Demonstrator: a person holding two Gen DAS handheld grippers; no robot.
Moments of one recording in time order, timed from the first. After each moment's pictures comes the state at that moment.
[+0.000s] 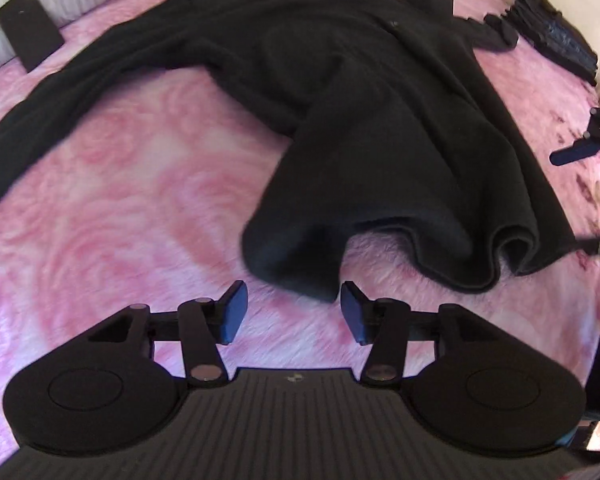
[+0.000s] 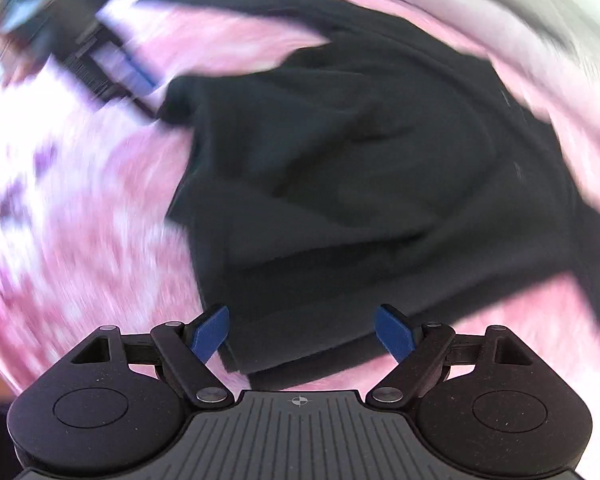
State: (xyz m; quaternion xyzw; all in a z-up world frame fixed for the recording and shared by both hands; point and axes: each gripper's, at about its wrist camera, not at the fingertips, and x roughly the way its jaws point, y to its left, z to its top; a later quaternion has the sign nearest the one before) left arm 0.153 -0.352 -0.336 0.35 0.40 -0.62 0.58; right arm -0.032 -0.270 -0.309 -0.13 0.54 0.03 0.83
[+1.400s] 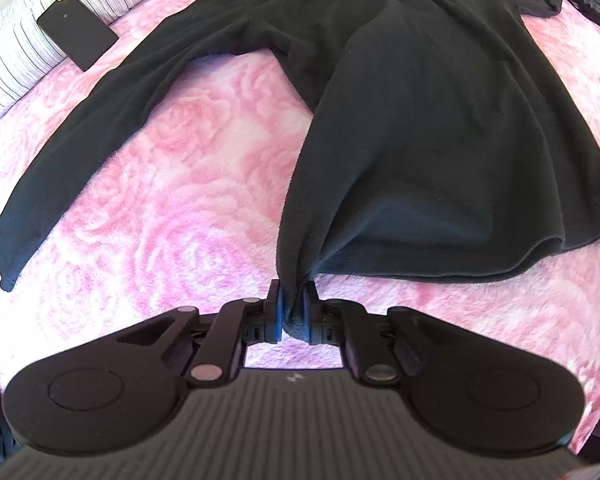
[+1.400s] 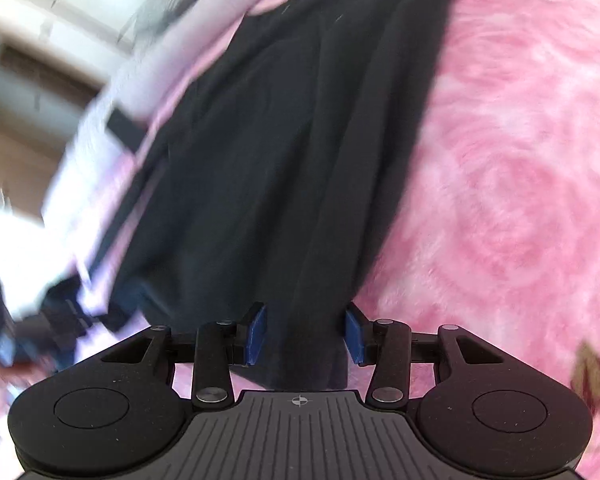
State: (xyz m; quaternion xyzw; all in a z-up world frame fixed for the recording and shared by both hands) left arm 0.187 -0.341 -0.300 0.43 0.39 -0.55 0.60; right arm -0.085 -0.359 -0.328 0.47 0.37 -0.15 0.79
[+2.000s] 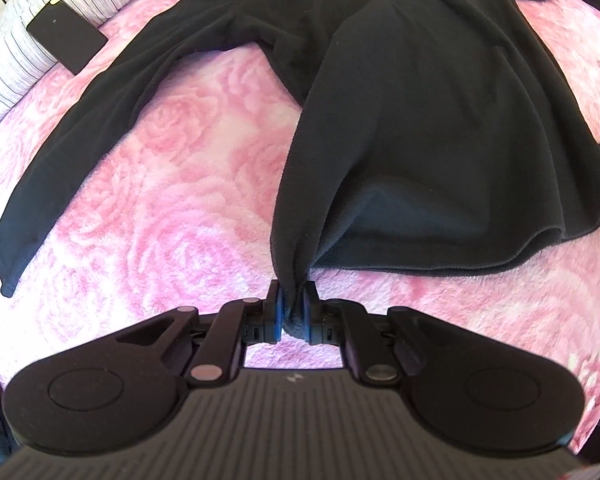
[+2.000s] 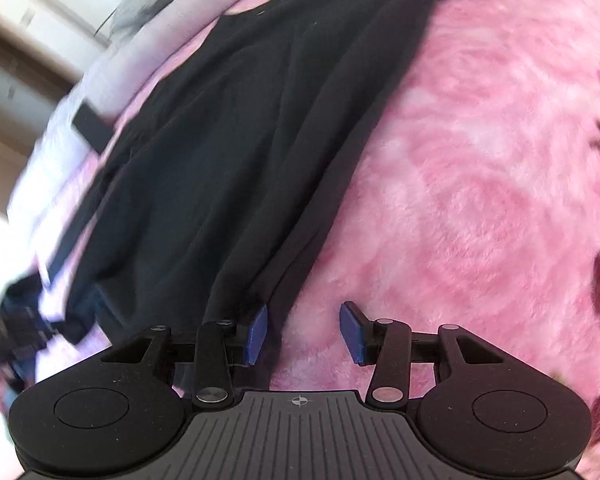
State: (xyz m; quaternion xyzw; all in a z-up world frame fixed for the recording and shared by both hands) left arm 0.180 -0.347 -0.304 0.45 0.39 -0.54 0.60; right arm -0.063 -0.337 -0.341 0.46 0.39 -0.17 0.78
